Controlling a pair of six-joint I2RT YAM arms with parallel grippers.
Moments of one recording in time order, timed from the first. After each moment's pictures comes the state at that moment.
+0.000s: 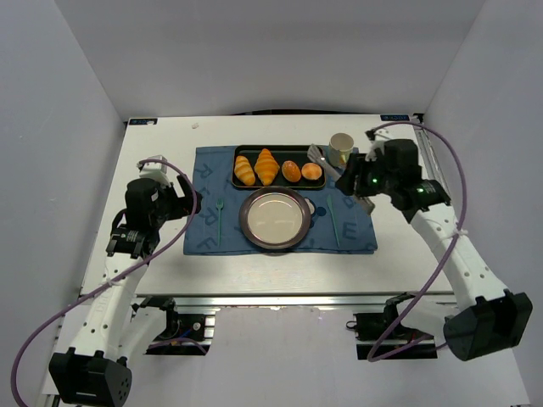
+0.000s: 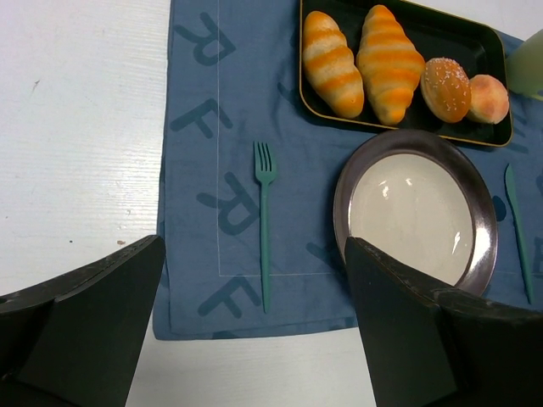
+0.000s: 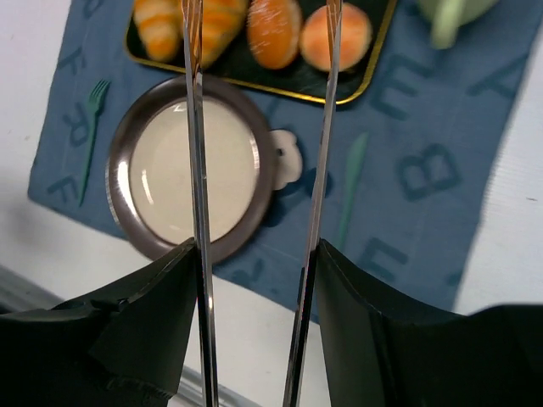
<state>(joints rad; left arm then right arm) -0.12 0.84 0.78 -0.40 0.05 -0.30 0.27 1.14 1.12 -0.58 -0.24 0.23</state>
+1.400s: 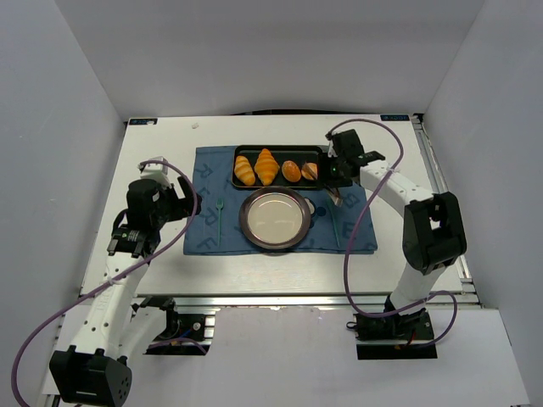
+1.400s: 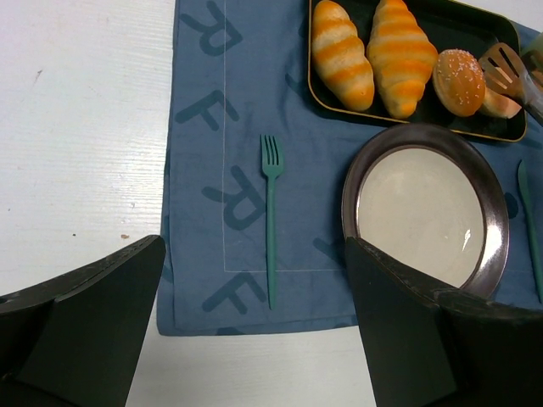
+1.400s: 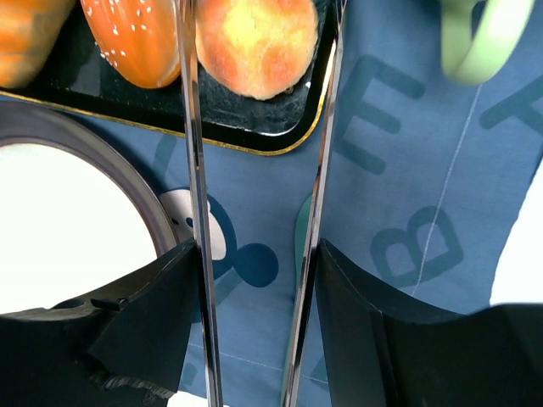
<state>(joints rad) -0.12 0.84 0.77 -0.40 0.04 -0.30 0.39 1.76 1.32 -0.48 -0.03 0.21</state>
